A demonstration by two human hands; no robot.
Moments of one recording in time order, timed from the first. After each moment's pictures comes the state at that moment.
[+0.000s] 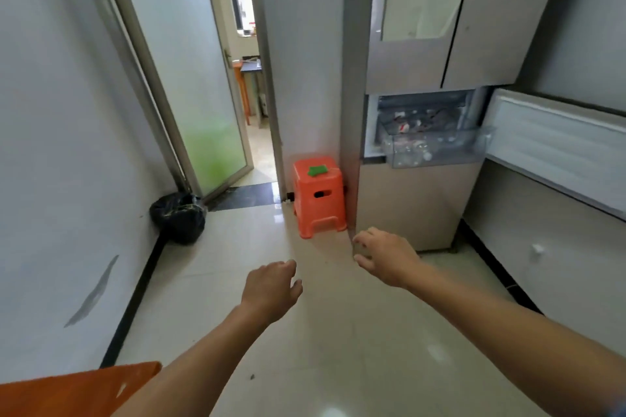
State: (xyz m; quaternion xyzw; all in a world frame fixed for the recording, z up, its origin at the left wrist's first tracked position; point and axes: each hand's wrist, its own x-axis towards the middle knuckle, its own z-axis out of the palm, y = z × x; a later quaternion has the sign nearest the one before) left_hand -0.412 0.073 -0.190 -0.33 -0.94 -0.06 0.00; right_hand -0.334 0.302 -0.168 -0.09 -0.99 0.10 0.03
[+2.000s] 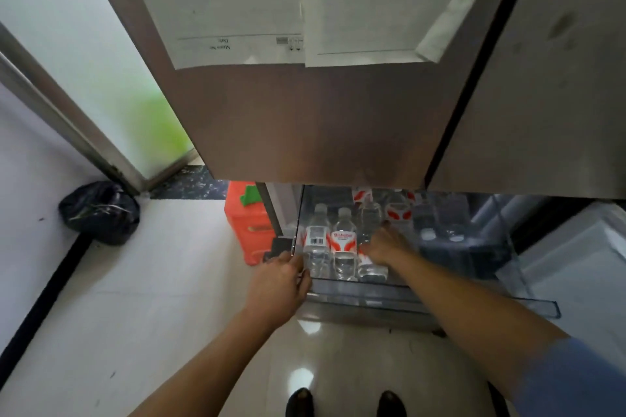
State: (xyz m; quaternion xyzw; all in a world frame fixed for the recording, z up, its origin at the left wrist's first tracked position) left_hand -0.819 0.767 -0.244 -0.28 -0.95 -0.11 0.00; right_hand -0.833 1.004 -0.288 -0.28 -0.89 0.28 -0.22
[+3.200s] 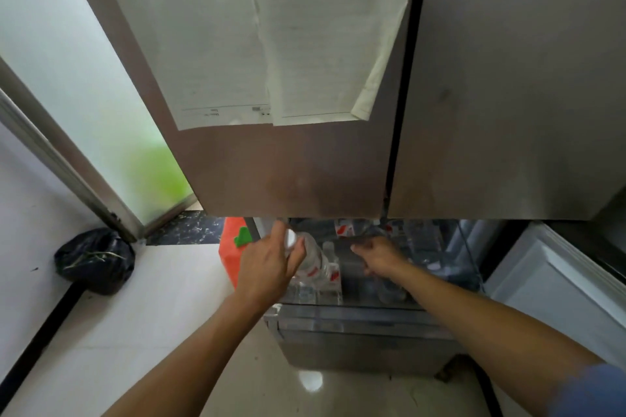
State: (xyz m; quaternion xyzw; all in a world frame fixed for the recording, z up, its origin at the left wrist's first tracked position) left_hand -0.823 0.812 -0.145 -0.24 -0.93 -0.25 0.12; right_hand -0.813 1.040 -0.222 -0.23 -0.84 0.47 -0.11
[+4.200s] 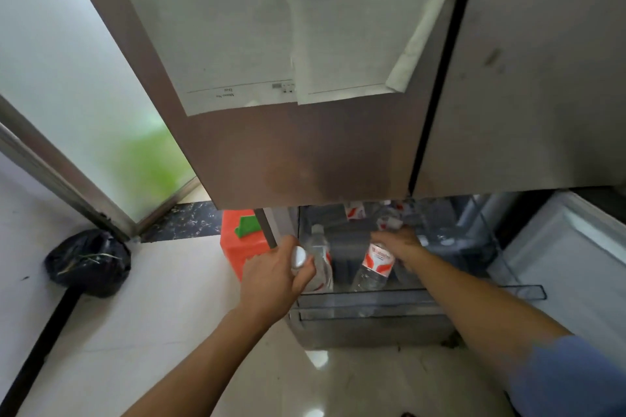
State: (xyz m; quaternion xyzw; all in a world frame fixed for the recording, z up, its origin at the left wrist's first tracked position) left_hand -0.825 0.765 -0.164 -0.29 -0.93 -0.22 0.07; right_hand -0.830 1.034 -0.271 -0.43 -0.71 0.56 -0.05
